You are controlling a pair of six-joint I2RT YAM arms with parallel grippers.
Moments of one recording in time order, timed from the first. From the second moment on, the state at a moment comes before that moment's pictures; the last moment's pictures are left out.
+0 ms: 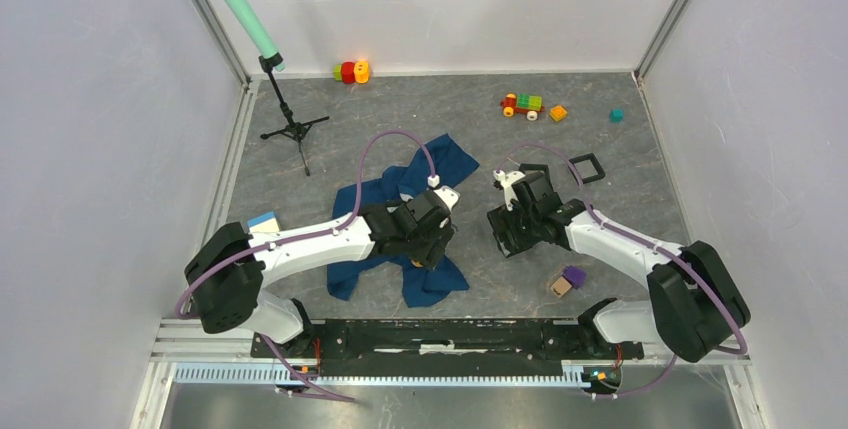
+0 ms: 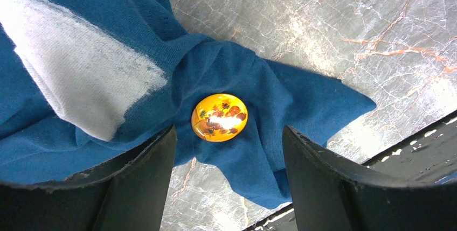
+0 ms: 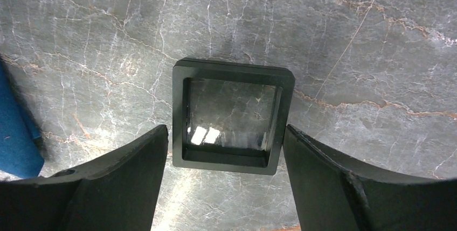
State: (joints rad) left arm -1.02 1.46 0.94 -0.53 -0.19 -0.35; right arm 0.53 1.31 0.64 -0.37 -0.01 0.07
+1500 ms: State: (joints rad) left arm -1.00 1.44 0.84 -0.43 -0.16 -0.28; right arm 0.36 1.22 0.48 -0.01 -0.55 0.38
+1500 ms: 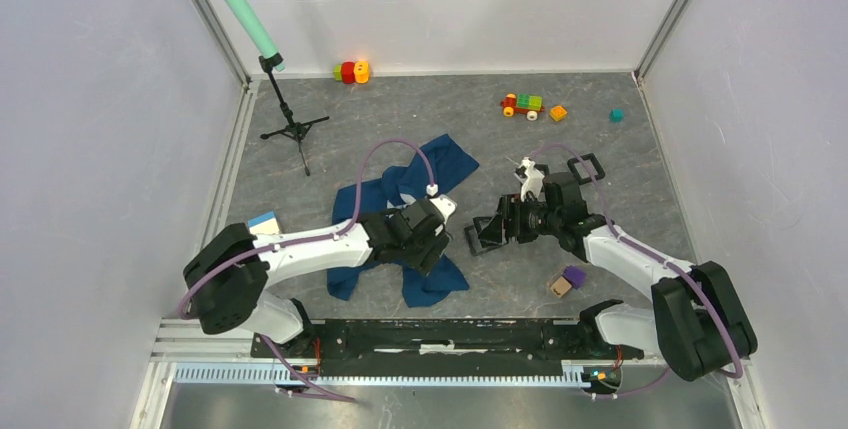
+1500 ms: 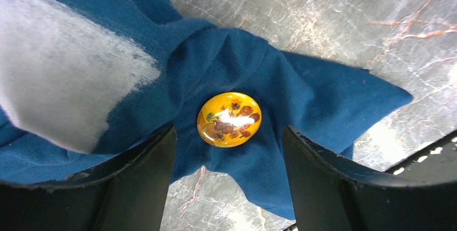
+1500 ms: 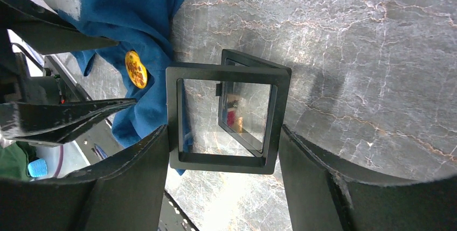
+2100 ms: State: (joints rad) left arm -1.05 1.56 0.83 -0.39 -0.32 -0.27; right arm 0.32 1.22 0.46 0.04 -0.62 0.40
